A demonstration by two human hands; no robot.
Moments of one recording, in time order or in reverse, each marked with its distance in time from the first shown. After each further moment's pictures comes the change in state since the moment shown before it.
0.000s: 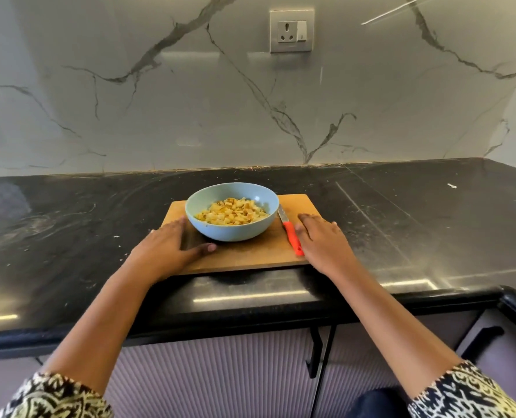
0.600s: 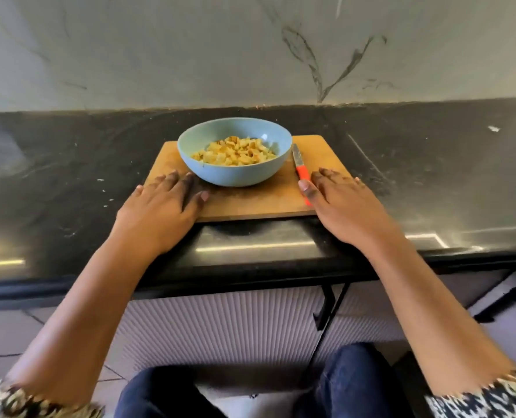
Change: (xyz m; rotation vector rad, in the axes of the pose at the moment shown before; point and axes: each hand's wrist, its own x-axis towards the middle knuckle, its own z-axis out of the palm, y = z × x) left_hand -0.036 0.019 0.013 0.210 0.094 -0.008; right_hand -0.022 0.000 0.001 -0.196 -0.068 -0.054
